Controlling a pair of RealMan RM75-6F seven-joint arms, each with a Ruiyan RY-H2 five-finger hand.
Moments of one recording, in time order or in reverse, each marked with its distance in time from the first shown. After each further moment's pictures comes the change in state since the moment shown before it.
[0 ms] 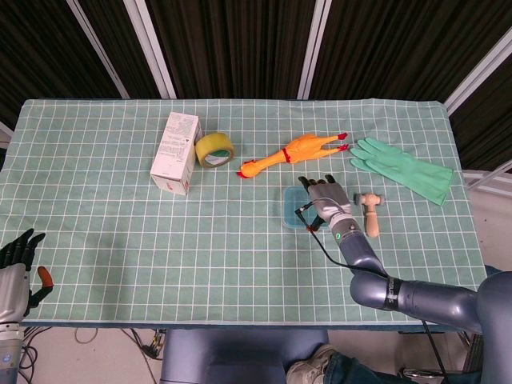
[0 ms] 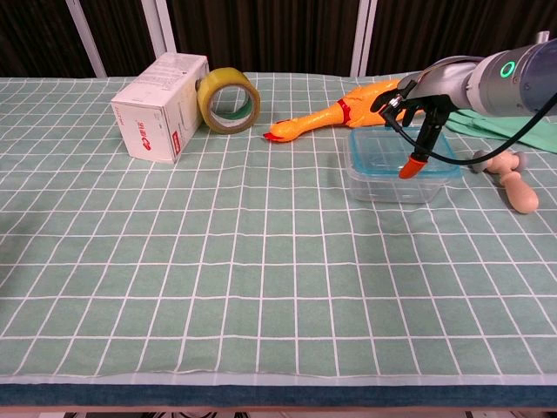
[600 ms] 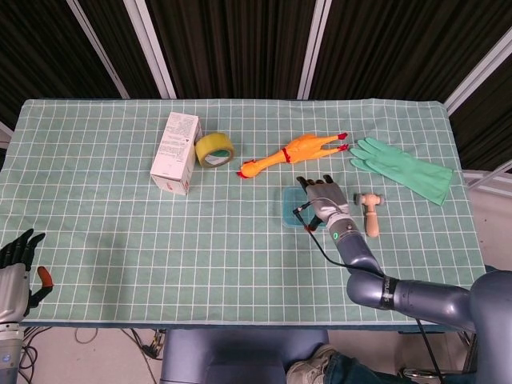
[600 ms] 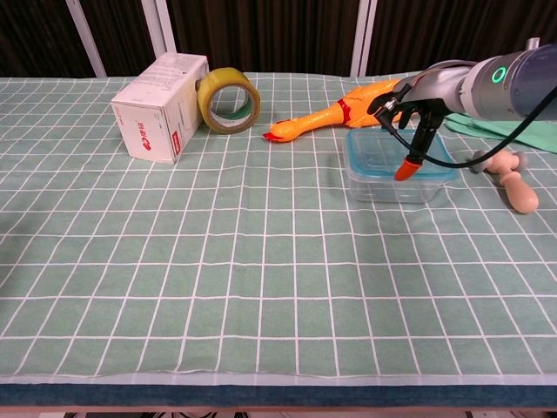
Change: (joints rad) left arm -0.001 0.001 0.000 -0.003 -0.005 -0.002 -0.001; right arm 0.007 -0.027 -0.002 0.027 0.006 0.002 0.002
